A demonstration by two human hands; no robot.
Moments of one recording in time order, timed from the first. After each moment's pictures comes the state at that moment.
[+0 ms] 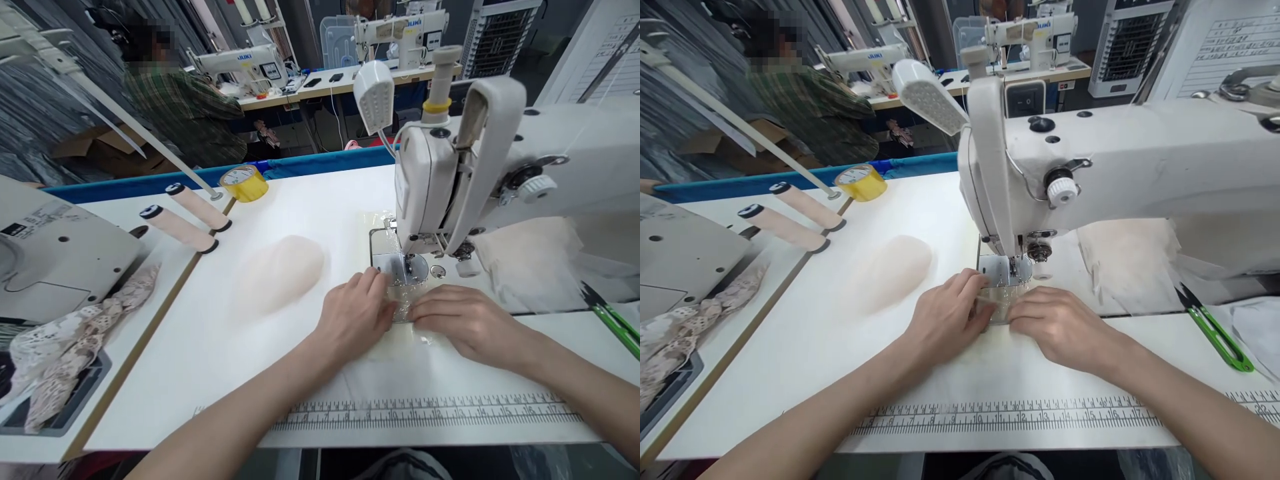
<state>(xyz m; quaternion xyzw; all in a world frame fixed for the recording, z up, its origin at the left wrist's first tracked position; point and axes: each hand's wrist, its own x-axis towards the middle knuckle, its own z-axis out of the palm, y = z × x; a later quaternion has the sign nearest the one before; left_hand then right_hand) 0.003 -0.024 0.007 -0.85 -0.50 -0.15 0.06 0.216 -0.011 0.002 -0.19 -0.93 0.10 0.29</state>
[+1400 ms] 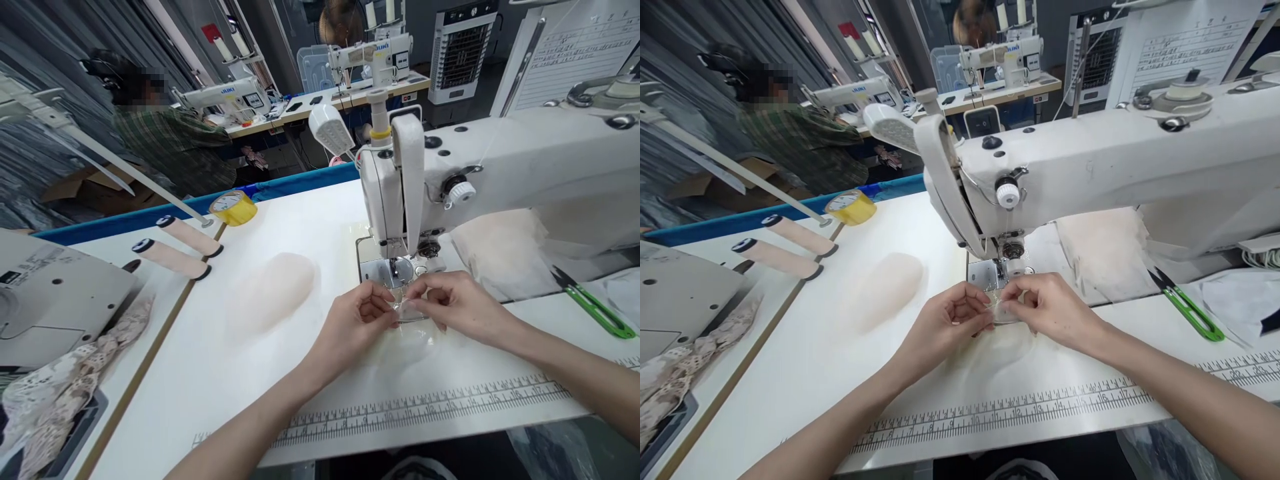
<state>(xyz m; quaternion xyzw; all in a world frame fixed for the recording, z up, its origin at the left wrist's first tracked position) 0.015 -0.027 0.024 -0.64 -0.49 -0.30 -0.52 0.215 -0.014 0.015 -0.47 -0.69 0.47 0.29</state>
